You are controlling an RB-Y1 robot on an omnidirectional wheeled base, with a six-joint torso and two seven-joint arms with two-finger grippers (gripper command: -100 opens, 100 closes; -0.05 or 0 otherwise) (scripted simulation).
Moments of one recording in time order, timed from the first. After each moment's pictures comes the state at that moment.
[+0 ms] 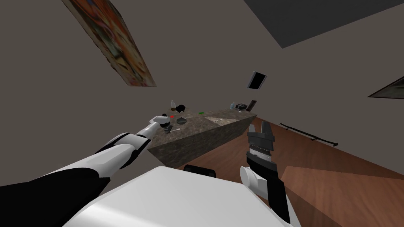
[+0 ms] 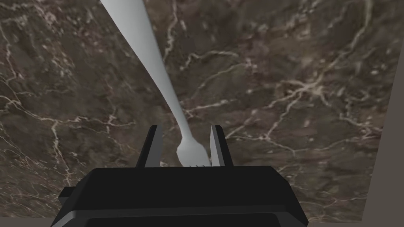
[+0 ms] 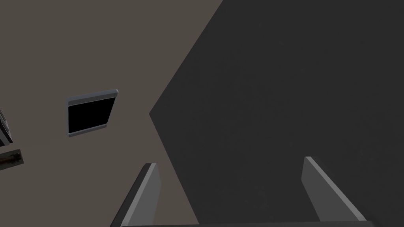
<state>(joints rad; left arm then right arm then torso) -0.64 0.74 -0.09 -0.84 0.66 1.34 -0.06 0.52 0.02 -0.07 -2.39 -0.07 -0.41 0.13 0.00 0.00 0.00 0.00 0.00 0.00</state>
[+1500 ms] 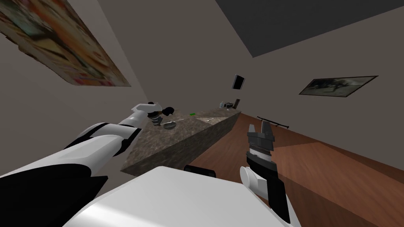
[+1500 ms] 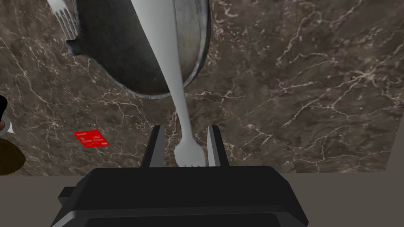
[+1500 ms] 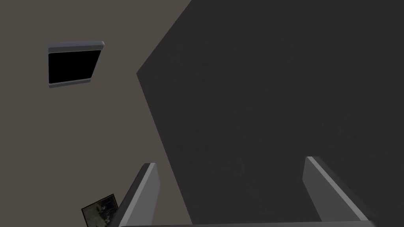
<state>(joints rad) -0.80 0.97 -0.02 -0.78 0.67 1.55 -0.02 0.52 0.02 -0.07 -2.39 -0.07 -0.41 0.13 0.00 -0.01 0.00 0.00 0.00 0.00</state>
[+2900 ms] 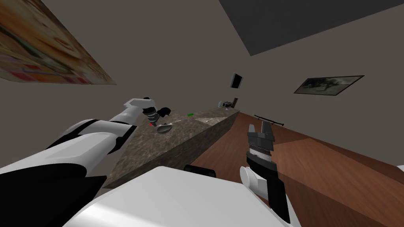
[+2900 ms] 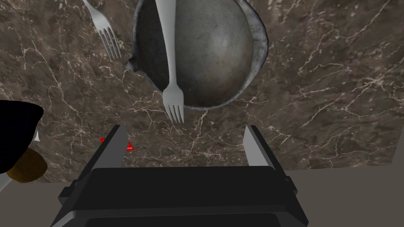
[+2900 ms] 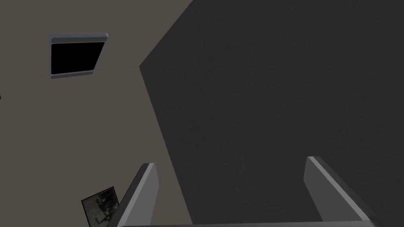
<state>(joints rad) -0.84 1.05 -0.04 -0.82 0.74 1.66 0.01 0.52 0.02 -0.07 -2.39 -0.07 -0.41 0.13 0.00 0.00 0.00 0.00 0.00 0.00</state>
